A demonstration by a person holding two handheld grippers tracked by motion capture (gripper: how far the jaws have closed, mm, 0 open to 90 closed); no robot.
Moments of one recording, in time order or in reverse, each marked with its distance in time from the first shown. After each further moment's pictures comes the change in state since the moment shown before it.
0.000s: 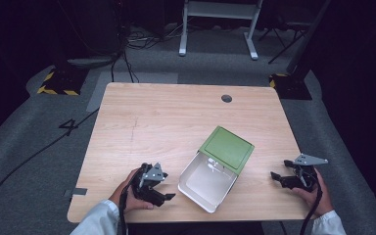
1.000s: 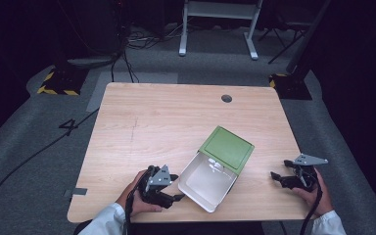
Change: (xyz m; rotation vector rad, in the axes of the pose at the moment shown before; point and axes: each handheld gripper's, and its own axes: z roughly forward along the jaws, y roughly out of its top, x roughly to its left) left arm -0.019 0.018 -0.005 -0.117 -0.021 0.047; right arm 0.000 0.000 0.000 0.000 0.000 0.000
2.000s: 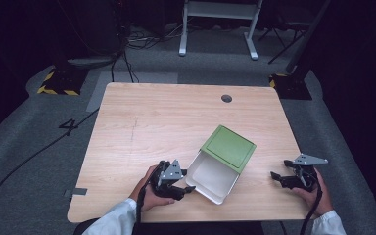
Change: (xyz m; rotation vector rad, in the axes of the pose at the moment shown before) left arm 0.008 0.019 0.032 -0.025 0.040 0.005; right arm 0.000 0.000 0.000 0.000 0.001 -0.002
